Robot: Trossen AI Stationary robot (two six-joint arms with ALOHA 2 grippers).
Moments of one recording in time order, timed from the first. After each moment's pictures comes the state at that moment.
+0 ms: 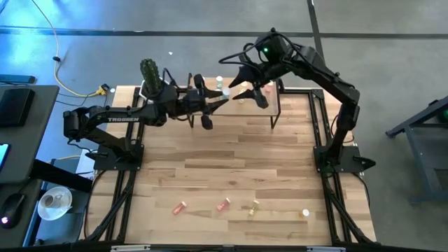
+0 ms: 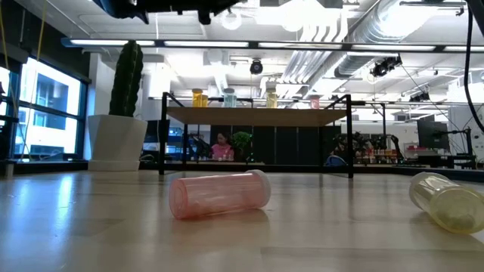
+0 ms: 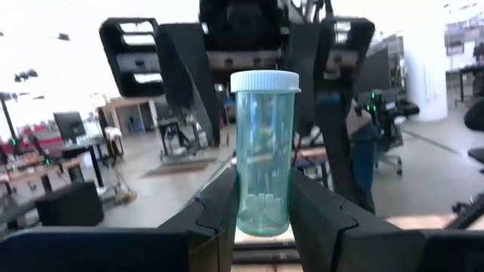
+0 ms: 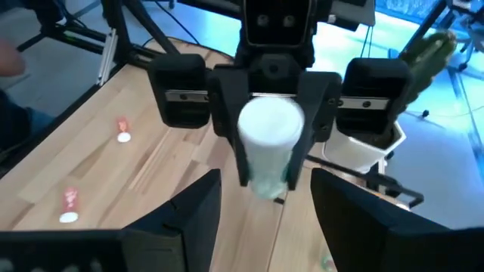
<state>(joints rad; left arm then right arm) 0.40 1.36 0.92 0.67 0.10 0.18 -0.43 1.79 2.25 -1.10 -0.57 -0.58</state>
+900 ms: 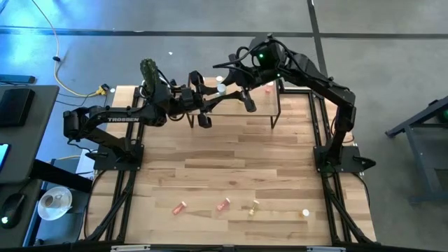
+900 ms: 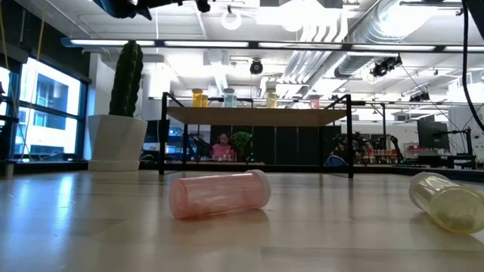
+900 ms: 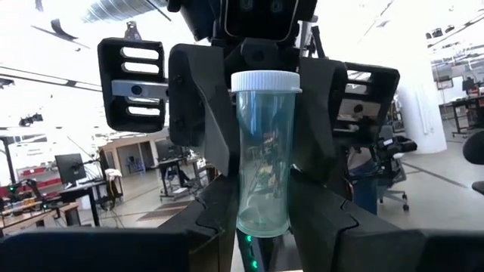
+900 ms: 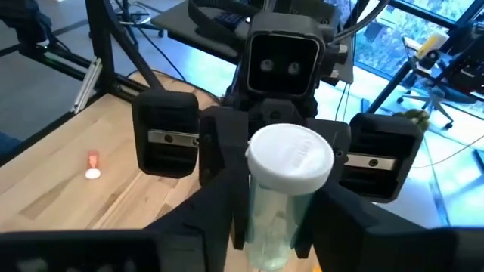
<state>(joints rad) 0.40 1.36 0.92 0.81 0.13 0.19 -0.34 1.82 2.25 -0.89 -0.51 -0.56</state>
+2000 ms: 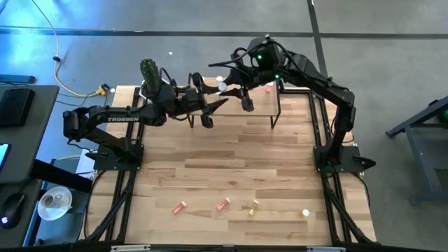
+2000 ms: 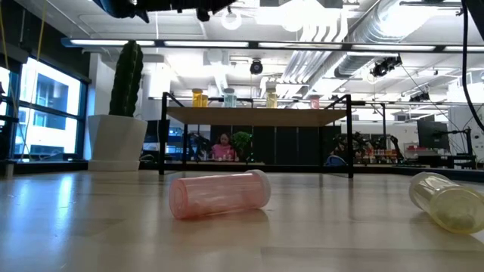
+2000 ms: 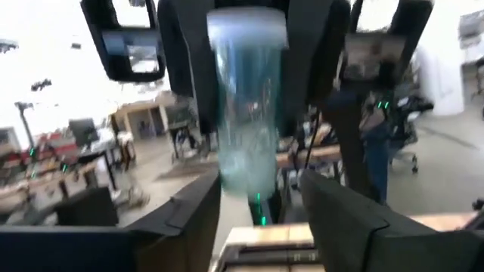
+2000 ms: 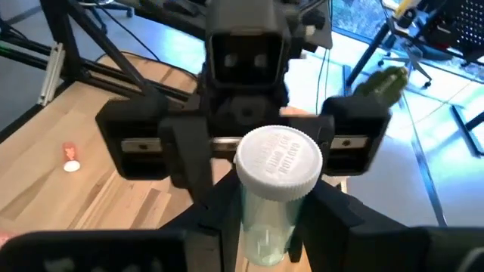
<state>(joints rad) 0.40 1.36 0.92 0.67 0.08 0.22 -0.34 1.82 2.25 -0.92 -0.38 -0.49</state>
